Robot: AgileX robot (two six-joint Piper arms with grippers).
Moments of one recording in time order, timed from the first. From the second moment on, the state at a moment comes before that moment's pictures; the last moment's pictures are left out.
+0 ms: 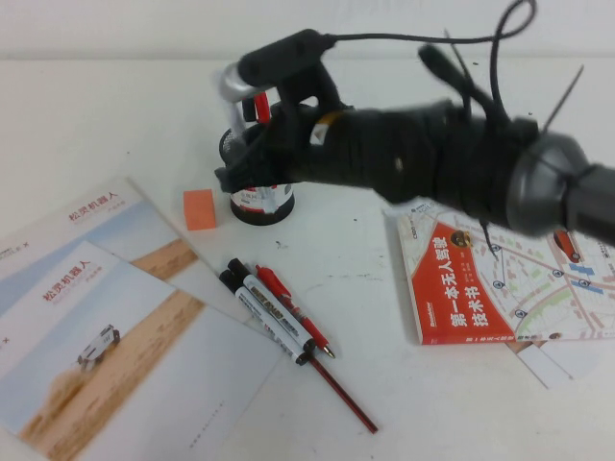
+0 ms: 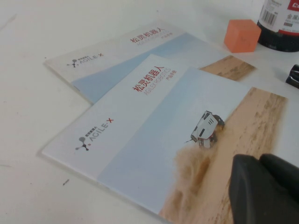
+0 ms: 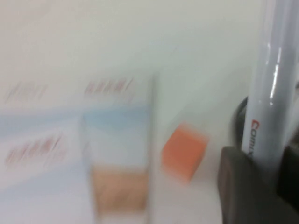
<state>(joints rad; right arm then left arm) 0.71 1.91 -1.56 0.30 0.22 -0.25 -0.14 -0.01 0.01 0.00 0.39 -0.03</state>
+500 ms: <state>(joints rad) 0.67 2.07 -1.38 -0.15 -0.77 0.29 -0.14 -0.01 0.01 0.00 0.39 -0.03</state>
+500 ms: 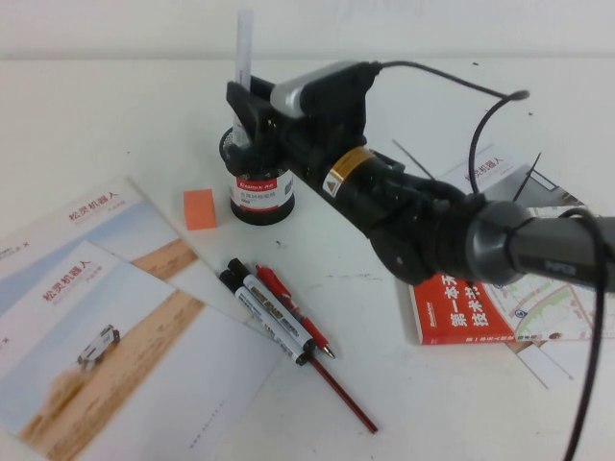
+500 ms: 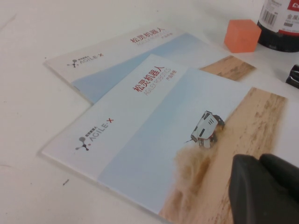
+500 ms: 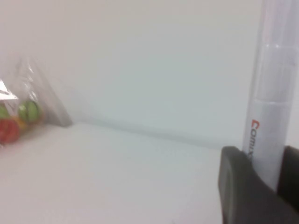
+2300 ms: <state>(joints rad) 0.52 0.95 -0.48 -0.18 -0.07 0.19 -0.14 -0.01 0.01 0.00 0.39 -0.03</state>
